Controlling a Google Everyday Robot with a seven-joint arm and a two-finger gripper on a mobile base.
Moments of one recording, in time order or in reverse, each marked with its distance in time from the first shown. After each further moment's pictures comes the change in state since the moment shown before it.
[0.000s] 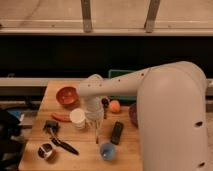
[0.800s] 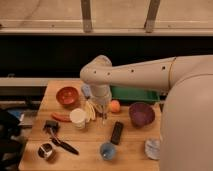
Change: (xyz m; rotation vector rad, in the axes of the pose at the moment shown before) arm -0.020 -0.038 -0.086 0.019 -0.213 0.085
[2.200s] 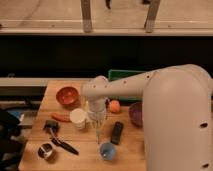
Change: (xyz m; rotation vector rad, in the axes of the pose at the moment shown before) arm 0.049 0.035 0.109 -0.082 0.244 -0.059
